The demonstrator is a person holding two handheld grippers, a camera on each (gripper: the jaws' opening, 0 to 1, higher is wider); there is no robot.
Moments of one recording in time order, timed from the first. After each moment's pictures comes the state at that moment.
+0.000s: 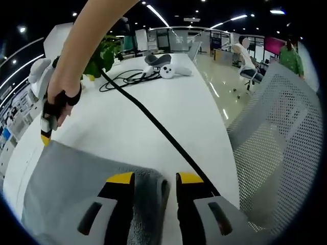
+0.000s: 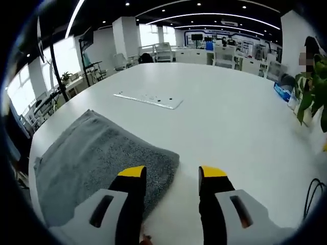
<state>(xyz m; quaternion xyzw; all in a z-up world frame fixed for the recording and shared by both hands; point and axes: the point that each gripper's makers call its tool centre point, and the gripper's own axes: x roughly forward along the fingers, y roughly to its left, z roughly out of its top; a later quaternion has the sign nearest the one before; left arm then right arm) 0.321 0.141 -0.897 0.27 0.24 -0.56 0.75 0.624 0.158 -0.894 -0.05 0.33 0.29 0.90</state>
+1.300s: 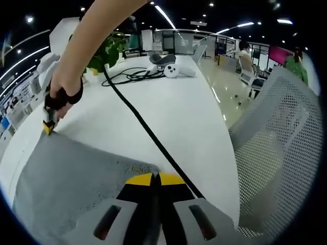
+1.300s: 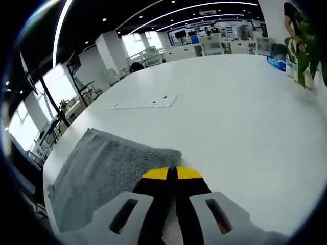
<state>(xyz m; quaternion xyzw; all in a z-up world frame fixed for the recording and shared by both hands) 0.320 0.146 -0.905 0.24 0.25 -0.55 0.76 0.630 0.165 -0.904 0.07 0.35 0.27 0.89</state>
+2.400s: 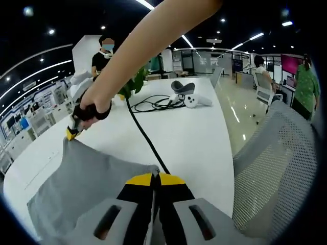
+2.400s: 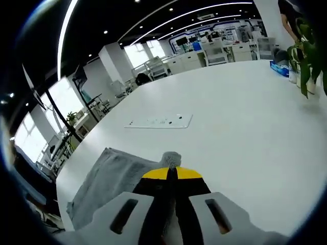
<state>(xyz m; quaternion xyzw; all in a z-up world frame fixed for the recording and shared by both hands) 0.334 0.173 -0.826 0.19 0.17 -0.49 0.83 0.617 0.196 -0.839 0.11 0.33 0.29 0.89</state>
